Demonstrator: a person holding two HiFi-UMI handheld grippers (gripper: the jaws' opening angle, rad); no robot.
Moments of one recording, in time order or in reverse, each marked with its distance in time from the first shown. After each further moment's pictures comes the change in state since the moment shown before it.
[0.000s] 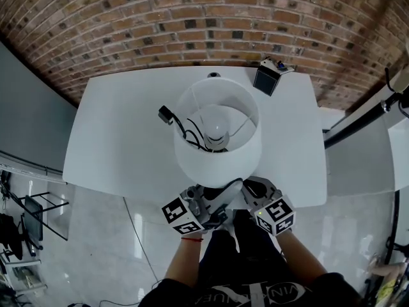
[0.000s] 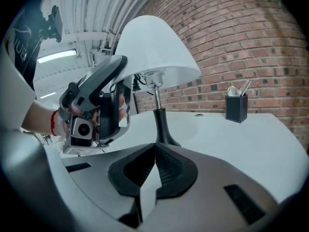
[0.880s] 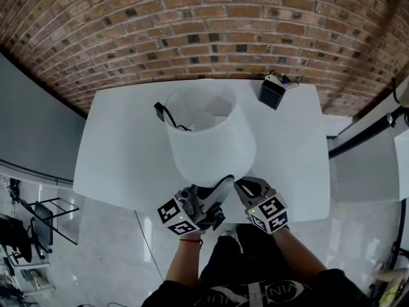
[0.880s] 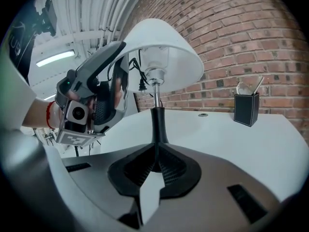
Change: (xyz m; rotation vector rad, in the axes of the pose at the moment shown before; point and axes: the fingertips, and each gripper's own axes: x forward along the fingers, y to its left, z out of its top) left arm 0.017 0.043 0.051 -0.012 -0.041 0.063; right arm 0.045 -0.021 0.026 0.010 0.049 0.045
